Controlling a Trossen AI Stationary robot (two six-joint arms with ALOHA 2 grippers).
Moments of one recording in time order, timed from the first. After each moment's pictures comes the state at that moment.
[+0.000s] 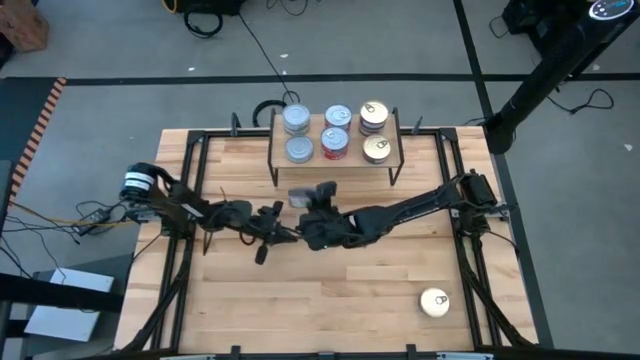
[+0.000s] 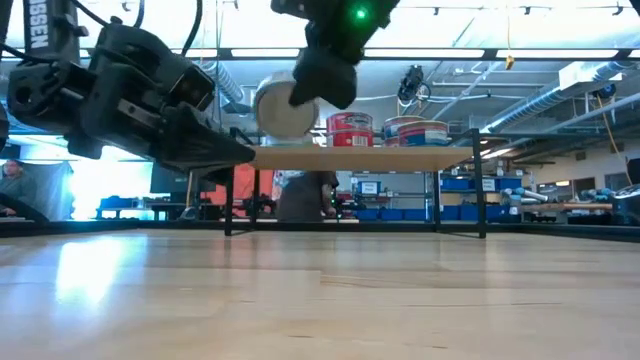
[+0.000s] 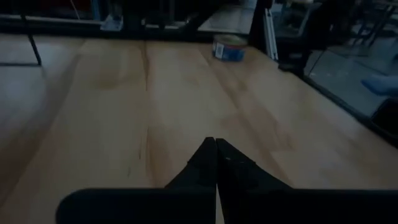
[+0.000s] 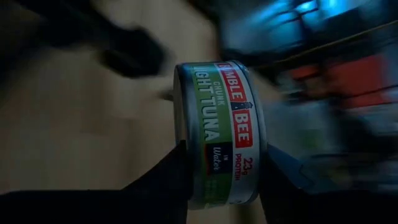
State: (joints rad) left arm -0.04 1.63 0.25 1.19 0.21 -0.07; right arm 0.21 1.95 1.54 -0.42 0.91 -0.34
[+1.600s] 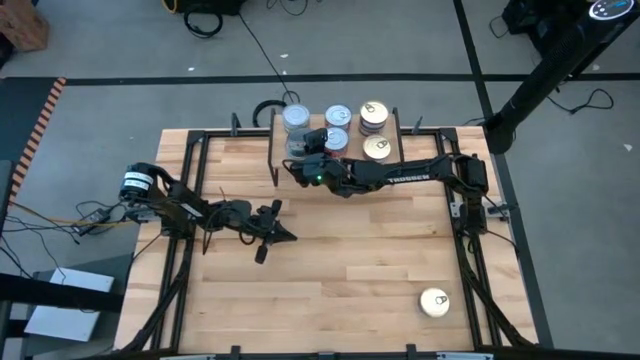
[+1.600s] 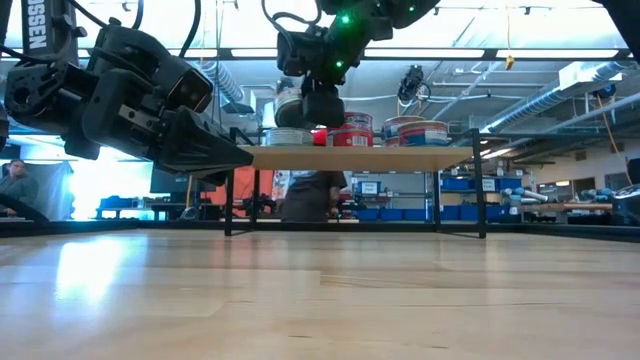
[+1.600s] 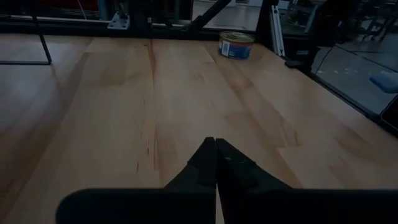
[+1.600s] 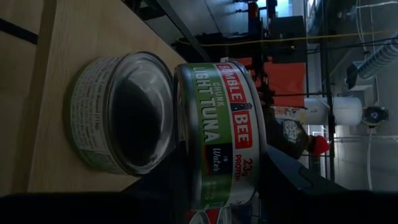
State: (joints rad) left arm -0.04 1.63 0.24 1.19 0.19 -0.06; right arm -0.10 1.95 1.55 -0.09 0.90 -1.02
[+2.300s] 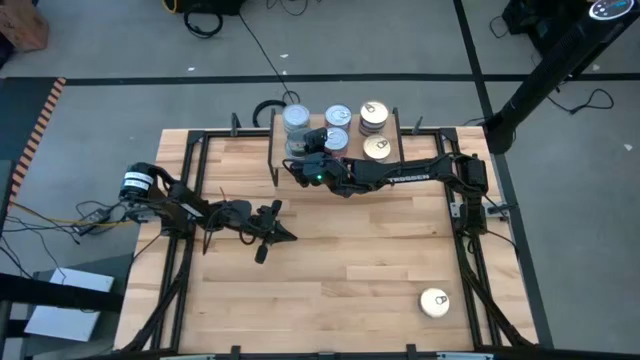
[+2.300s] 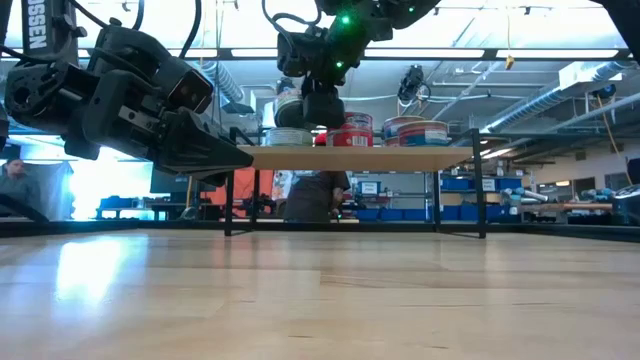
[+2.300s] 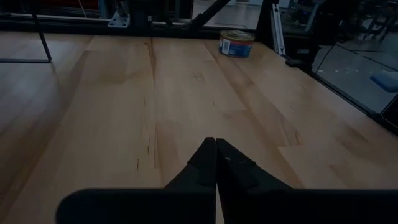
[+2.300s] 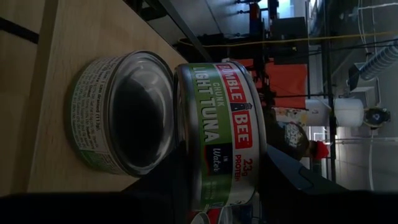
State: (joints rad) left arm -0.04 1.63 0.24 1.18 0.19 -0.06; right arm -0.11 1.95 1.55 -0.09 0.89 -1.02
